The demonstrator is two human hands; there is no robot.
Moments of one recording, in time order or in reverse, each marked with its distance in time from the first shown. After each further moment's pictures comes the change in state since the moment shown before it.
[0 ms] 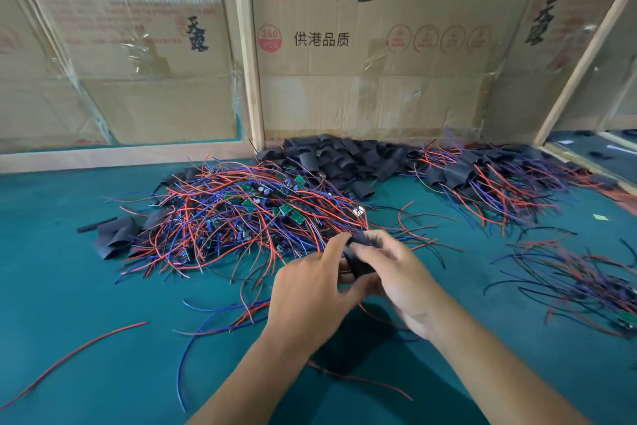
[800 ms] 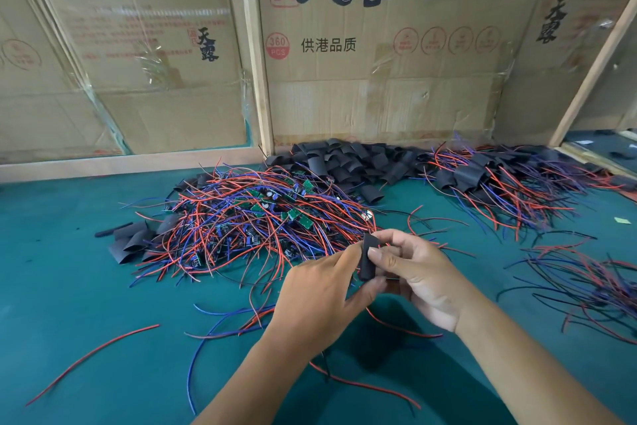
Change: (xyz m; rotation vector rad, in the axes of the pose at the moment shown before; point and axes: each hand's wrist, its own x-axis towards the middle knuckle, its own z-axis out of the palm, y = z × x) left_hand 0.004 0.005 -0.015 0.077 -0.015 0.200; right_hand 0.001 -0.014 -0.021 0.225 -0.156 -0.006
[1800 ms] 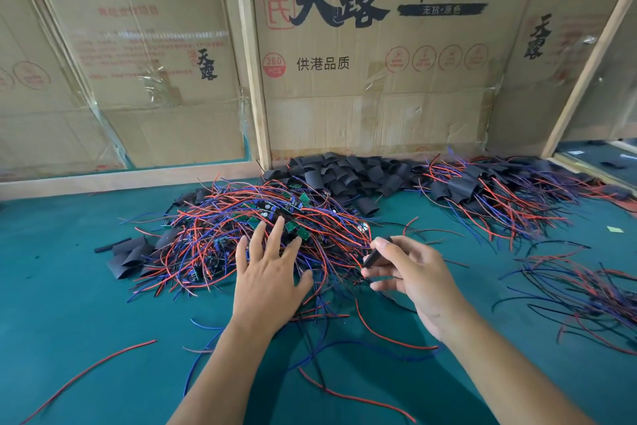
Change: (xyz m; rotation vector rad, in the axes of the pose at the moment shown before) left_hand -0.002 -0.076 0.021 0.322 -0.215 -0.375; right_hand 0.007 0.006 -0.004 -0.099 0.269 -0.143
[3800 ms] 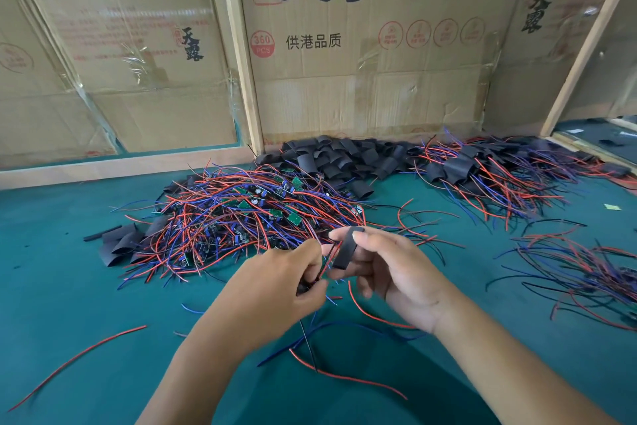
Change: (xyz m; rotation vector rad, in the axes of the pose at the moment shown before) left_hand -0.032 0.026 -0.074 -0.455 -0.147 0.291; right_hand -0.016 -0.008 0.016 0.178 -0.365 0.125
